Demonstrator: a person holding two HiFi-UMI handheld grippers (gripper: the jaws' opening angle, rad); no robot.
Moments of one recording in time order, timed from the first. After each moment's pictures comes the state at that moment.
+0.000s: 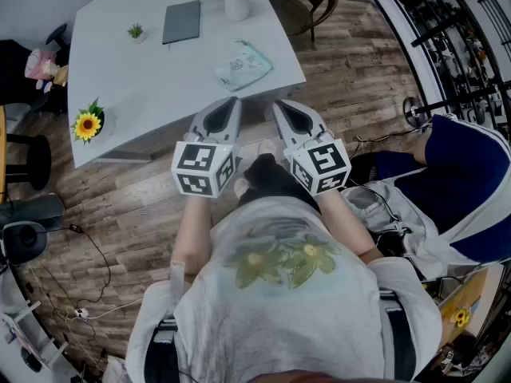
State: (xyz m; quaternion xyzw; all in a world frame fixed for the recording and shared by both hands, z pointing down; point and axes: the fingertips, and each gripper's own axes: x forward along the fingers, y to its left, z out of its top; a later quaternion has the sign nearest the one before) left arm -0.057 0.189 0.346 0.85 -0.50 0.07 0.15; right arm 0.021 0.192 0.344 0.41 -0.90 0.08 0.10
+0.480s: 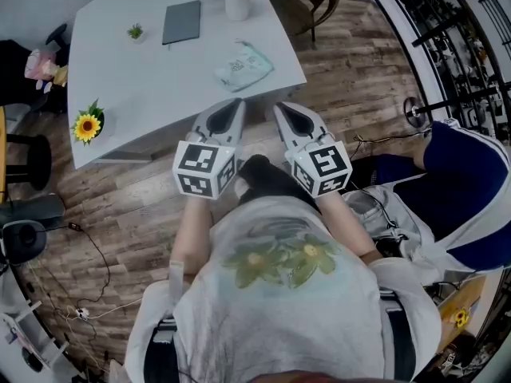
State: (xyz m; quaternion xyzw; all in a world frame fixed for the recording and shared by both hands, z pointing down) left arm -0.048 0.187 0.345 0.86 -0.48 0.08 0.15; right arm 0.024 0.190 0.348 0.42 -0.90 0.08 0.10
